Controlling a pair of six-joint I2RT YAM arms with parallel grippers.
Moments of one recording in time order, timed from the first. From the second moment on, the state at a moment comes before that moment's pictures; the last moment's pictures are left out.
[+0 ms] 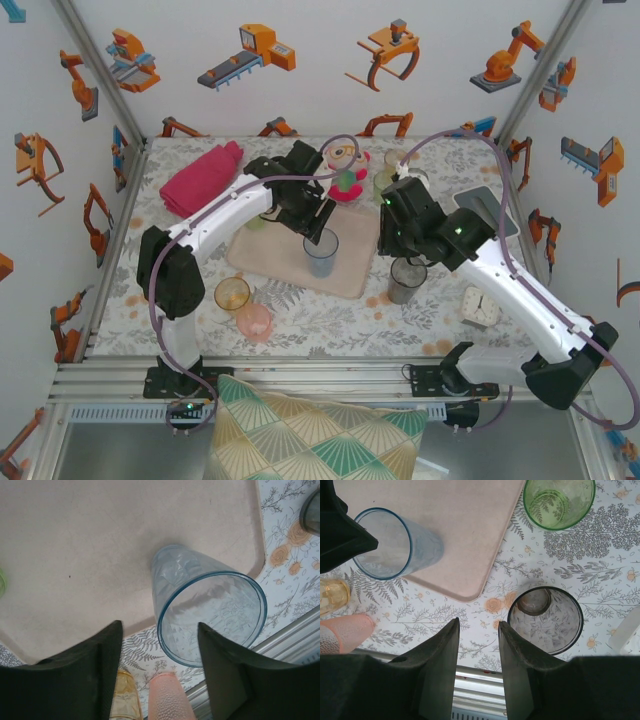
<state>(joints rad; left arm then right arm) -0.73 1.90 1.76 -1.01 0.12 -0.04 0.73 1.21 1.34 -1.04 0.25 0.59</state>
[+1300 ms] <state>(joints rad) -0.75 1.91 1.73 -1.00 0.10 -0.03 0.72 1.21 1.32 -1.04 0.26 0.59</state>
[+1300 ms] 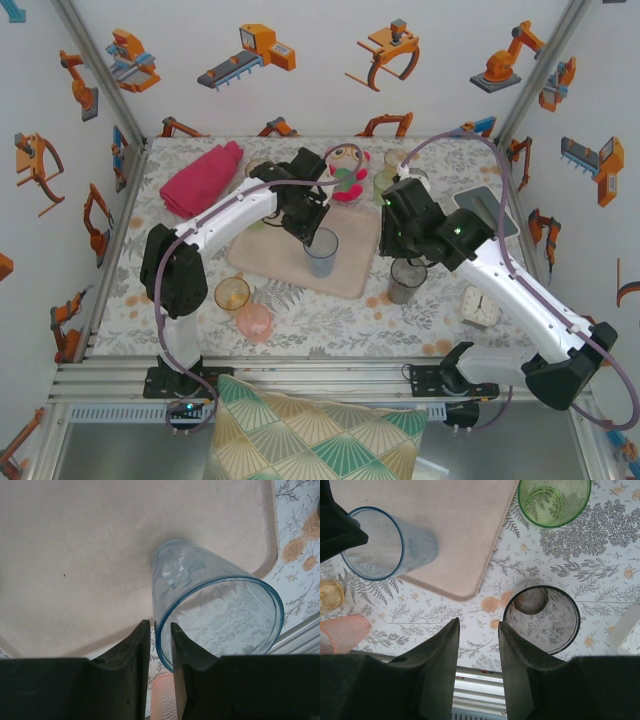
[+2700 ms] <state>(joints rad) -0.53 1.69 1.71 -1.08 0.03 0.06 0.71 1.19 1.32 -1.01 0.26 0.58</state>
